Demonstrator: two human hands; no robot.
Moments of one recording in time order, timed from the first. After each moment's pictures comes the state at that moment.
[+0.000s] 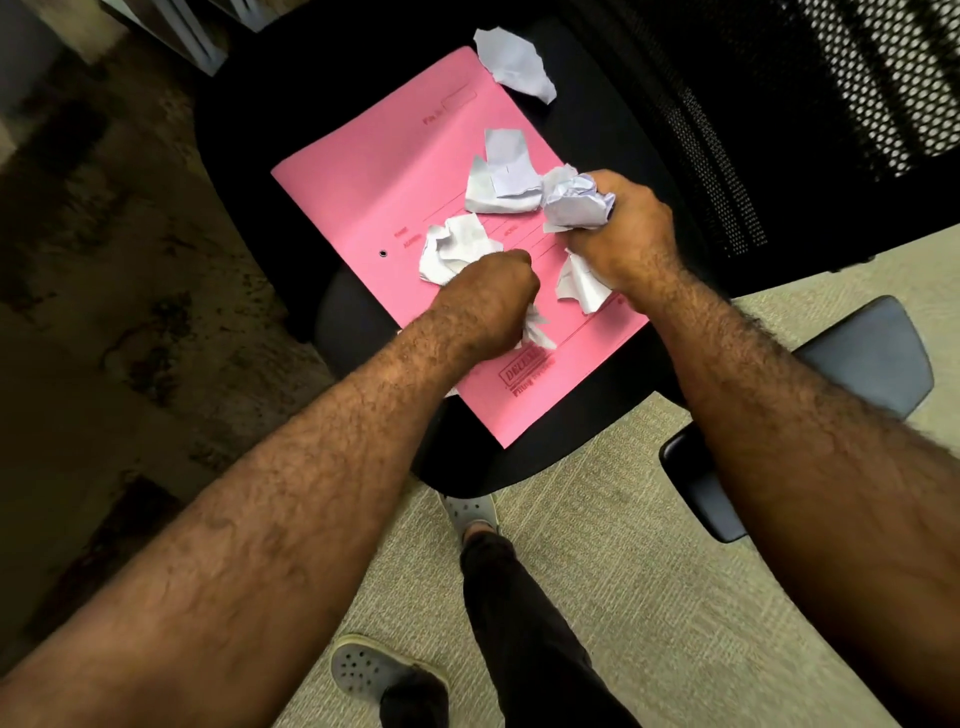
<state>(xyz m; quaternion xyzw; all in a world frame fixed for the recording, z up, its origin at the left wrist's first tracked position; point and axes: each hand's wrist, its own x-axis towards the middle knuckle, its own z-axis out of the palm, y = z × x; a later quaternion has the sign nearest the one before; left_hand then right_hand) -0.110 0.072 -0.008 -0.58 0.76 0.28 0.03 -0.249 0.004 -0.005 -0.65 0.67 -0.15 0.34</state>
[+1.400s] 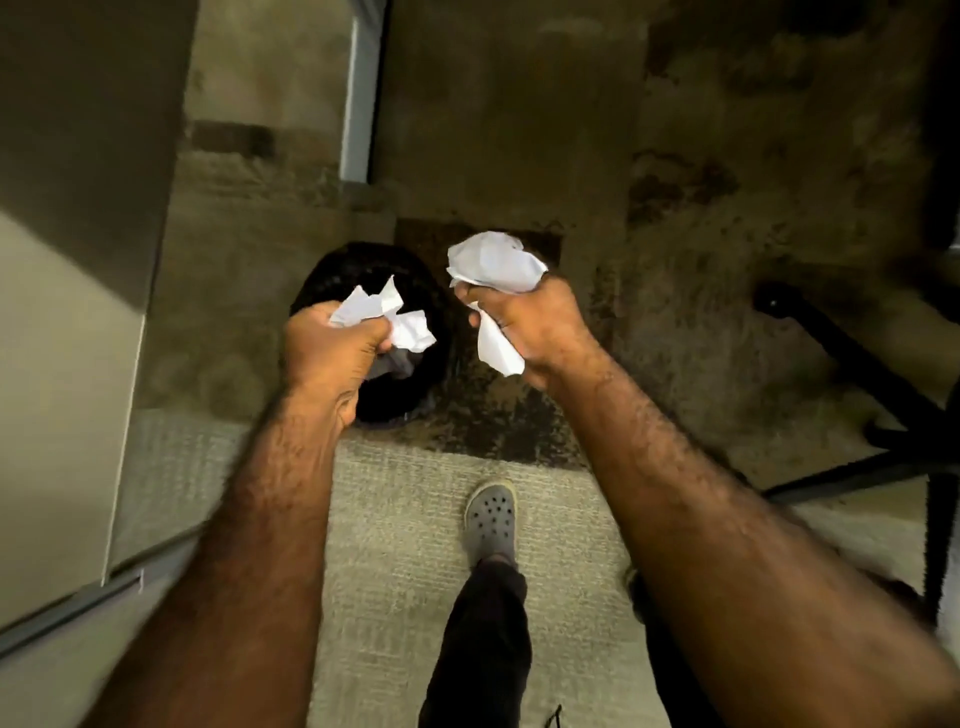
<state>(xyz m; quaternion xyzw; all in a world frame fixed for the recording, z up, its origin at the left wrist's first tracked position) 0.194 0.771 -0.066 -0.74 -0.31 0.13 -0.58 0.181 0.599 -0.065 -0.59 0.35 0.15 0.71</state>
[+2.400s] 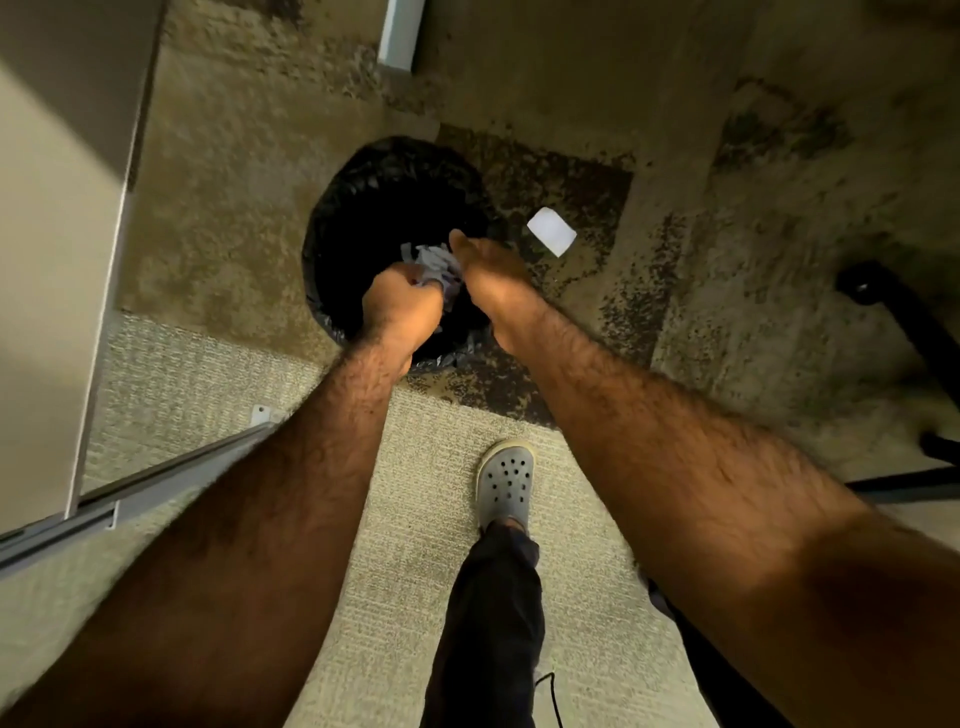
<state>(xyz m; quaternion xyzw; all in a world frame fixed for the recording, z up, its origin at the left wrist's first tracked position) 0.187 0.806 -0.205 -0.82 -0.31 0.24 -0.42 0.201 0.699 -0.206 -0.72 0.26 0.28 0.58</state>
